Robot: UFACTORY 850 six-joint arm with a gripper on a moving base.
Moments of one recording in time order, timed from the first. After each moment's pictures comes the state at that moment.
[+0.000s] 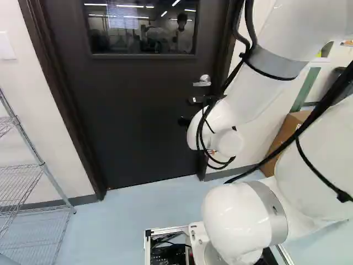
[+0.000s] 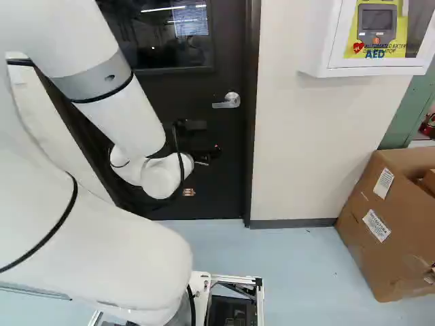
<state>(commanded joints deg) 0.1 12.6 -9.4 0.0 50.0 0.0</state>
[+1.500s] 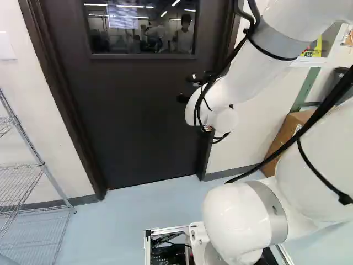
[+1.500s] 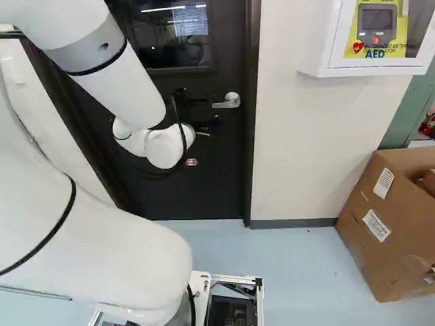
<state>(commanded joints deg) 0.1 13.5 -19.2 0.0 50.0 0.0</state>
